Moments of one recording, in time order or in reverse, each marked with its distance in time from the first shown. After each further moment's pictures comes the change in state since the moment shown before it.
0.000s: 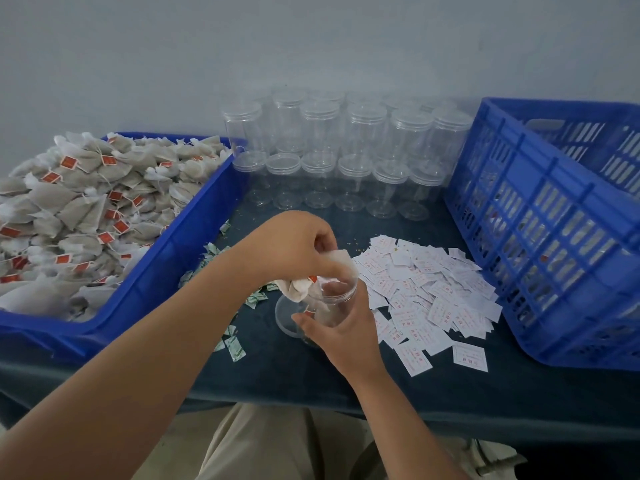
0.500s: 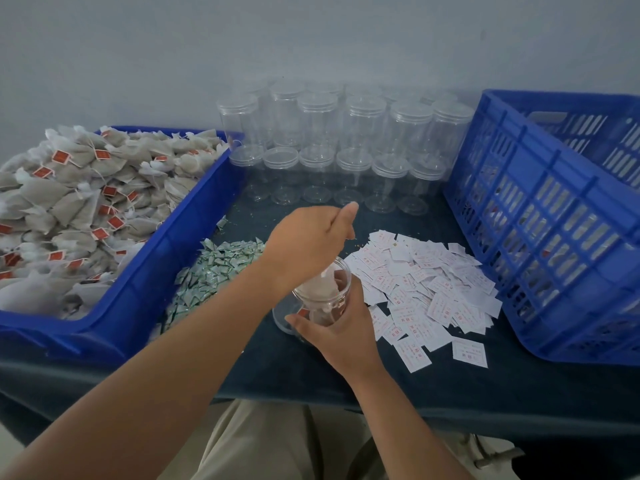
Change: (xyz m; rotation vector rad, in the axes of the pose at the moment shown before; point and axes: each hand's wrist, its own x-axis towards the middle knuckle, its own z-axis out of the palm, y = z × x) left_hand 0.009 0.028 0.022 -0.186 0.224 -0.056; right_hand -0.003 0.002 0.000 -0.018 -0.049 0.021
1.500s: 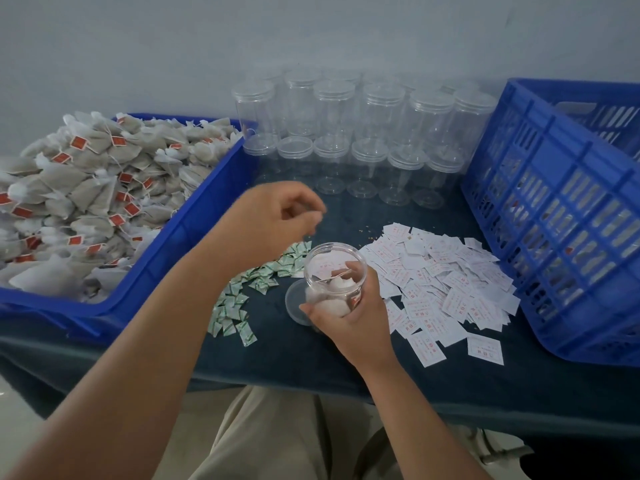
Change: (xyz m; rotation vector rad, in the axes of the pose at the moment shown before) left_hand -0.035 -0.041 -0.063 -0.181 0.003 0.087; right_hand 0.001 -0.004 0.002 0.025 0.059 0.007
